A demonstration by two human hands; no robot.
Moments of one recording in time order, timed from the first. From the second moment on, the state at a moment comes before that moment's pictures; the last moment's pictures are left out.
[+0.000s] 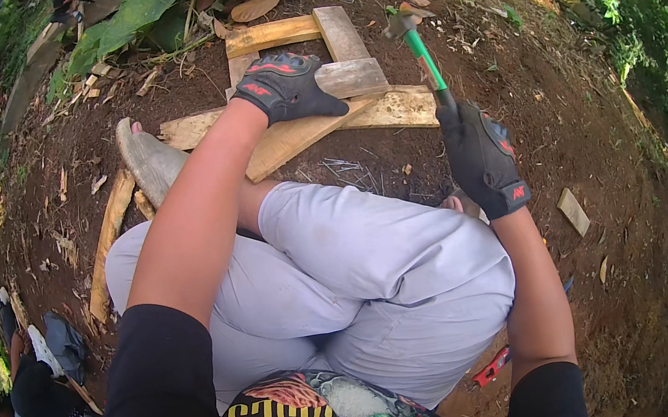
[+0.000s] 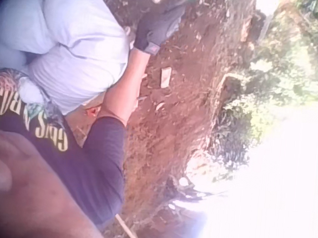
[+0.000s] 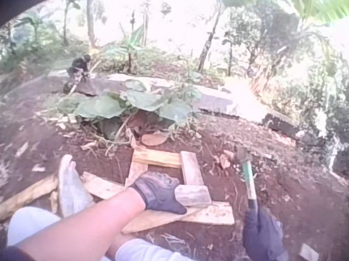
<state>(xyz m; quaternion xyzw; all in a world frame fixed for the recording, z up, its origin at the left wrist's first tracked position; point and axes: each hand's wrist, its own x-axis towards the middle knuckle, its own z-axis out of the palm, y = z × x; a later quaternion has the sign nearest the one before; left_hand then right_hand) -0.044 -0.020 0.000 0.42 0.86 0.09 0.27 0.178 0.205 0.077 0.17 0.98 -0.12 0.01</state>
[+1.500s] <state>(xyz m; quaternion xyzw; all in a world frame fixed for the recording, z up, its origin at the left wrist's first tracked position) -0.045 -0.026 0.008 0.40 0.86 0.09 0.31 0.142 0.182 0.127 0.34 0.90 -0.26 -0.06</state>
